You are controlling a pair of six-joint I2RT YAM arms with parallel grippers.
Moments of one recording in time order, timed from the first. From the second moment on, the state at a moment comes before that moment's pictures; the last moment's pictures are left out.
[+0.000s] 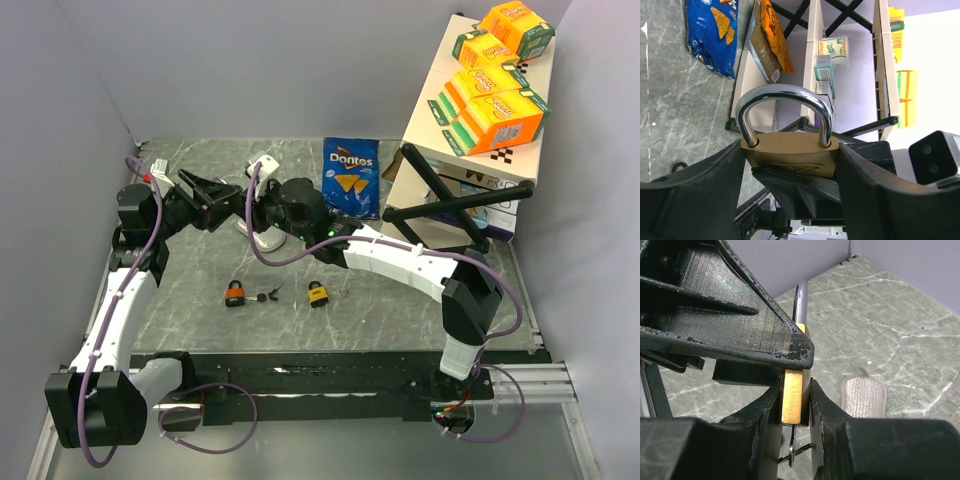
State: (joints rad) left arm 0.03 1.04 0.84 0.04 0.71 -1.22; right arm 0.97 1.75 1.47 0.18 0.00 0.09
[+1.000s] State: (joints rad) left arm 0.08 1.05 0.86 -0.02 0.70 -1.19; right arm 0.86 1.59 1.39 0.11 -0.33 0.05
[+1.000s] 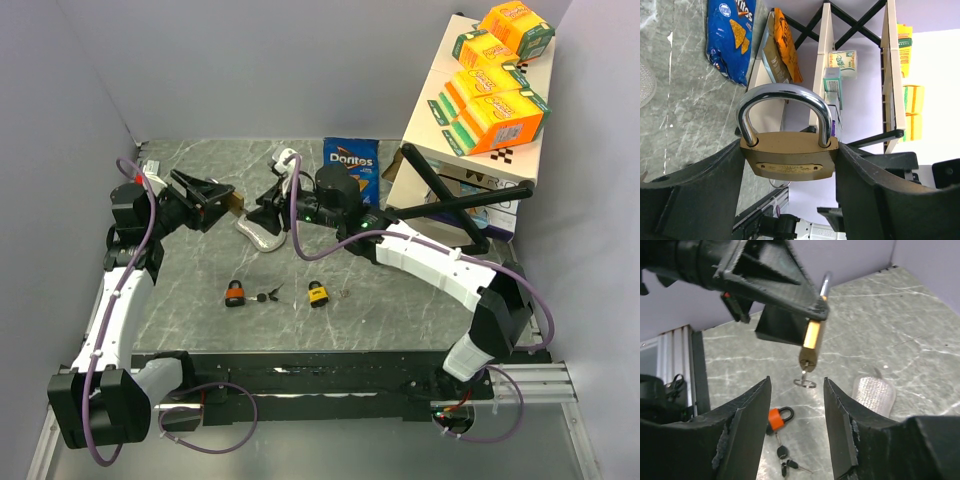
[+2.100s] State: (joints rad) left arm 0.08 1.04 0.86 -0.03 0.70 -1.19; right arm 0.88 1.71 1.49 0.03 -0.36 -0.01
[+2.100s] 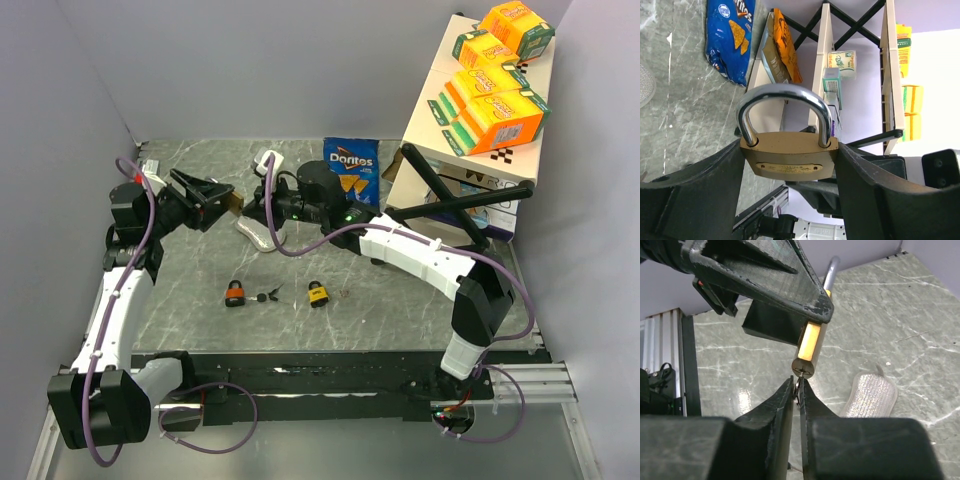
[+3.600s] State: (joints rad) left arm 0.43 1.14 1.02 -0.48 0.72 -0.77; right arm 1.01 1.92 1.53 0.08 -0.22 0.33
